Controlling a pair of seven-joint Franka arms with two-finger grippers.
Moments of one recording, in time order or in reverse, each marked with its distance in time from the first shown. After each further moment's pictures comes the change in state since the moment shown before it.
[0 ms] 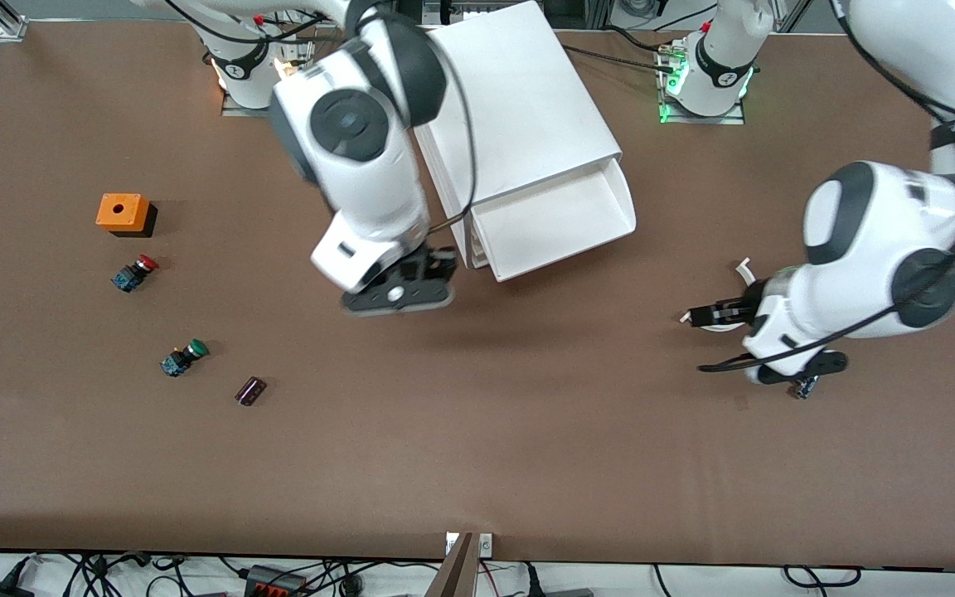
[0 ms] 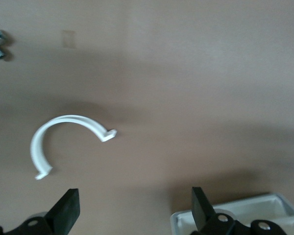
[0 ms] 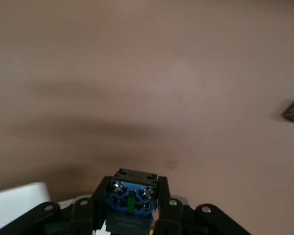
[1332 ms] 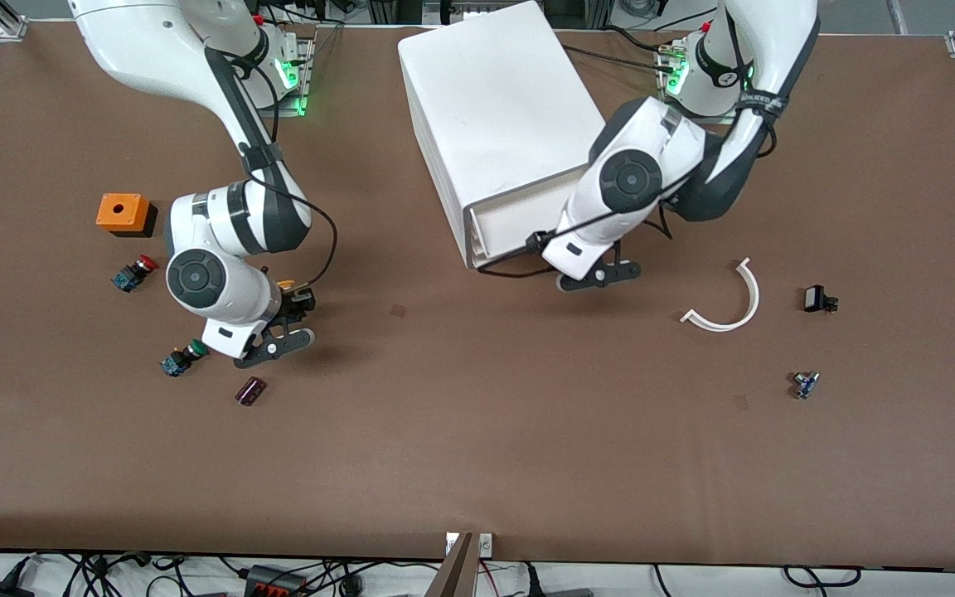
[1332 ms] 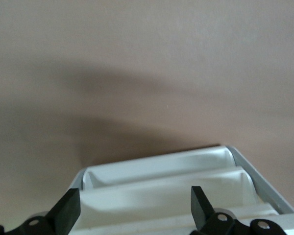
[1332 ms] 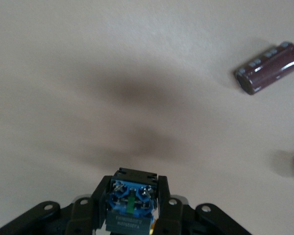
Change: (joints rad) left arm -0.206 -0.130 -0.199 -0.376 0.000 0.279 -0.398; right arm -0.259 -0.127 -0.004 -0.746 0.016 0.425 -0.550
